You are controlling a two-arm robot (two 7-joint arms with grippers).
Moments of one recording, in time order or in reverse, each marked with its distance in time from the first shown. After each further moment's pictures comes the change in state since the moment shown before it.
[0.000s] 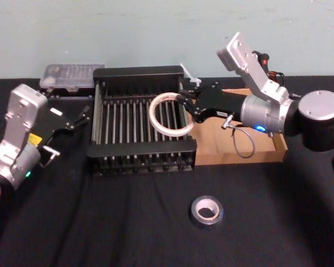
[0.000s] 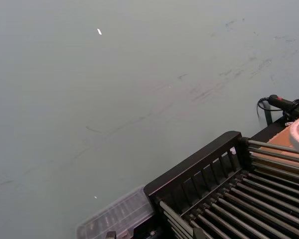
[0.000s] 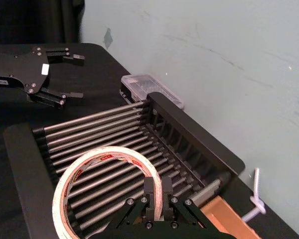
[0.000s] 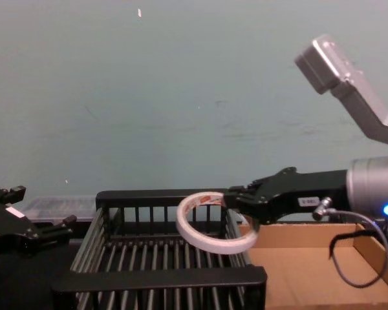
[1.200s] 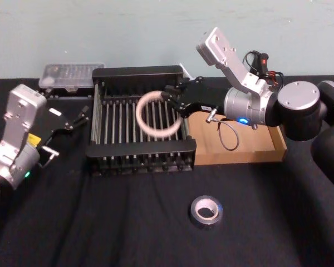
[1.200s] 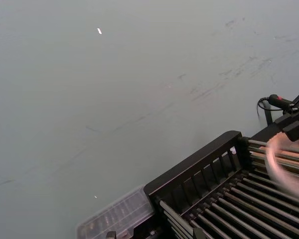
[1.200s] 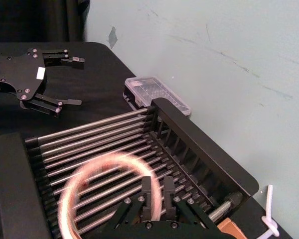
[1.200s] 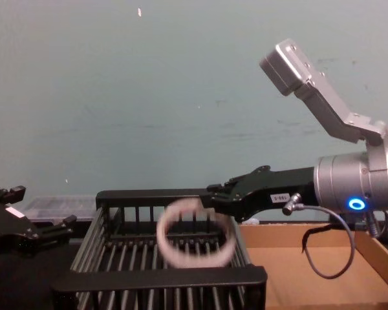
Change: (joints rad) left arm 0.000 0.000 0.000 0.000 0.000 0.000 0.000; right arm 0.088 -0.078 -0.040 0.139 -0.024 -0.032 0.018
